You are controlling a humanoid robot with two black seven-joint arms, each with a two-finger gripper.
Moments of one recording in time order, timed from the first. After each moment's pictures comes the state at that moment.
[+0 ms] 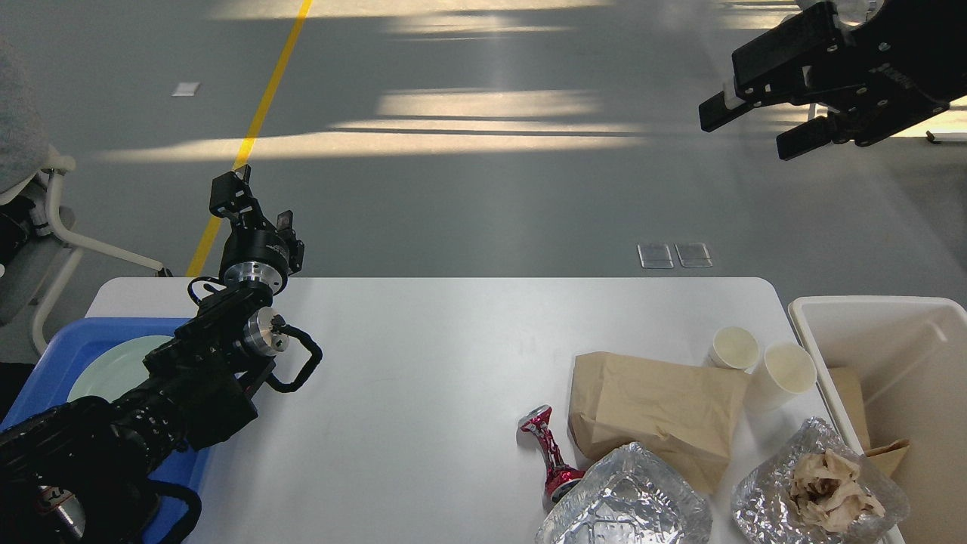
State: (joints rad) left arm -0.88 0.05 -0.56 -0.29 -0.12 0.04 -0.56; right arm 2.48 -0.76 -0.96 1.37 -0.29 0.96 0.04
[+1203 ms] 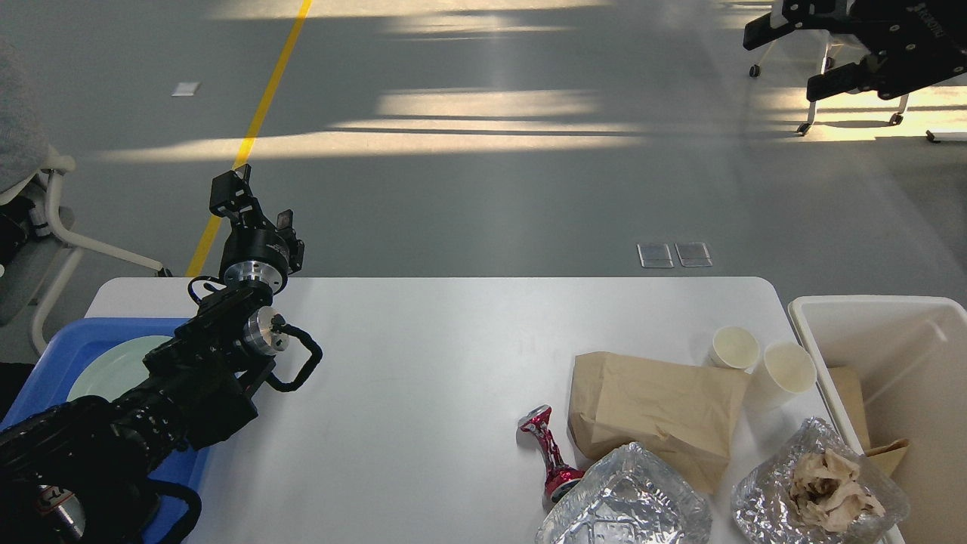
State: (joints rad) left arm -0.88 0.05 -0.56 -0.29 -0.12 0.04 -0.56; right arm 2.20 -0.79 -0.81 1.05 -0.27 0.96 0.06
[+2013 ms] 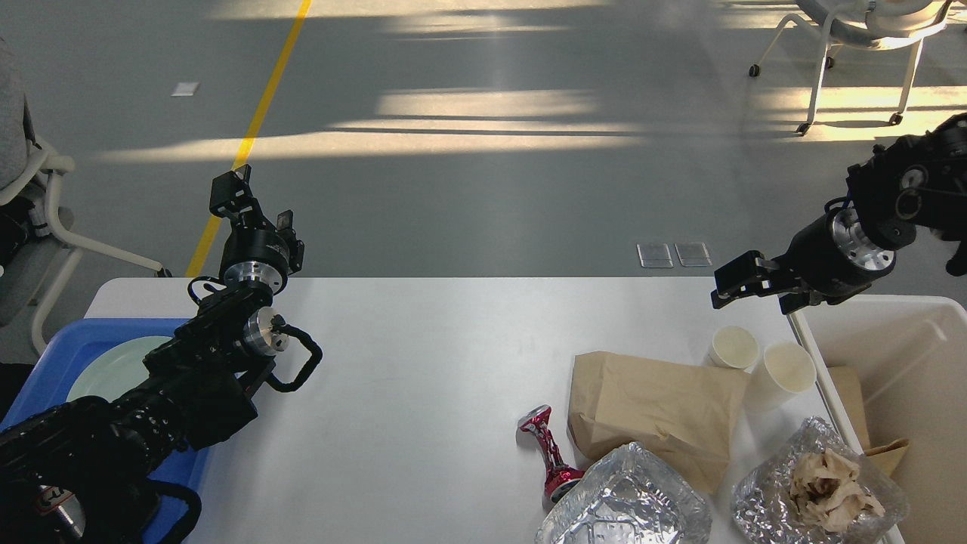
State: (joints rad) left arm -0.88 0.05 -0.56 -0.29 -0.12 0.04 -0.56; right arm 1.67 -0.65 -0.81 1.12 -0.71 0.66 0.06
